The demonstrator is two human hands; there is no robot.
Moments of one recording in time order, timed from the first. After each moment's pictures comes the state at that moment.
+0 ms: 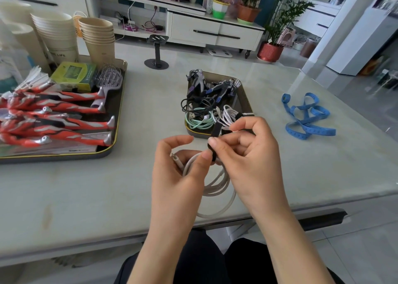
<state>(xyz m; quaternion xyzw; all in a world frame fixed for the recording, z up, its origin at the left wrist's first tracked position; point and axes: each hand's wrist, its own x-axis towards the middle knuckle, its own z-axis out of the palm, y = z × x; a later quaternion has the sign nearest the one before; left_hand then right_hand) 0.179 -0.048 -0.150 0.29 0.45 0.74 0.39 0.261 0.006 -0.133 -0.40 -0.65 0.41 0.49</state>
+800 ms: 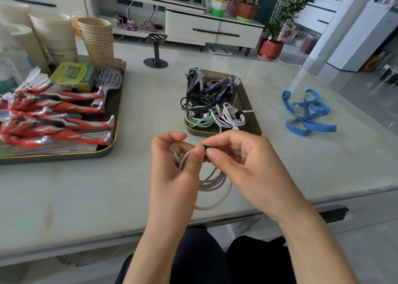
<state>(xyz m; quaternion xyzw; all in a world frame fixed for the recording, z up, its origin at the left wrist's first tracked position) 0.176 -0.043 -0.156 0.32 0.47 0.74 0.35 0.277 0.004 -0.123 -0.36 -0.75 0.44 0.33</state>
